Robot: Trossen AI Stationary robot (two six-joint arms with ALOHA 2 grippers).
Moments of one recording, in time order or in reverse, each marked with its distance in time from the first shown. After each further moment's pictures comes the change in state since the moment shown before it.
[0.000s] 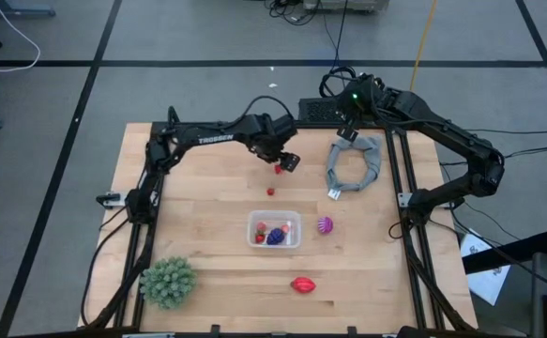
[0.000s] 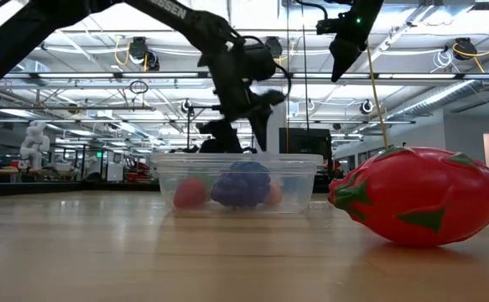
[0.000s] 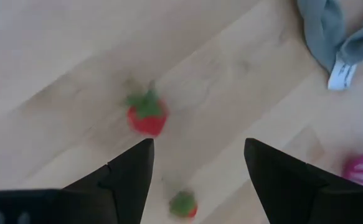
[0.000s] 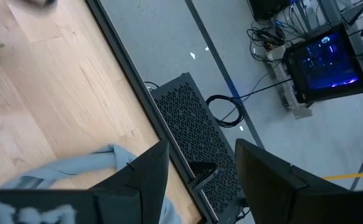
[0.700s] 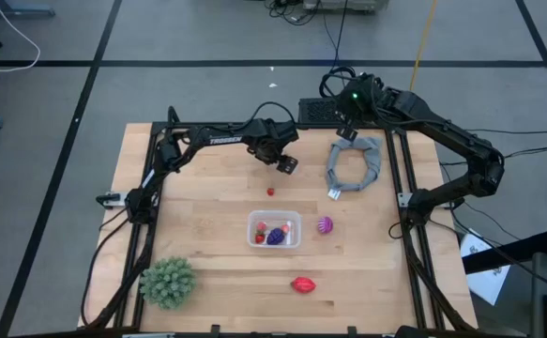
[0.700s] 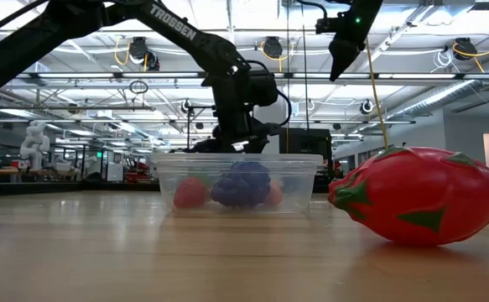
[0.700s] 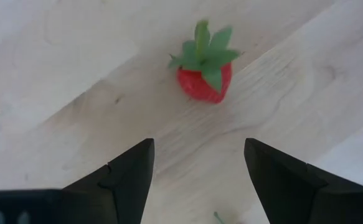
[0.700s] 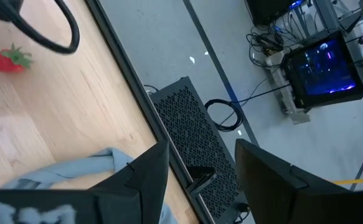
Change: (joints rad) left arm 0.027 0.092 0.006 -0.017 -0.086 0.029; right arm 0.000 0.000 0.000 0.019 -0.003 -0.023
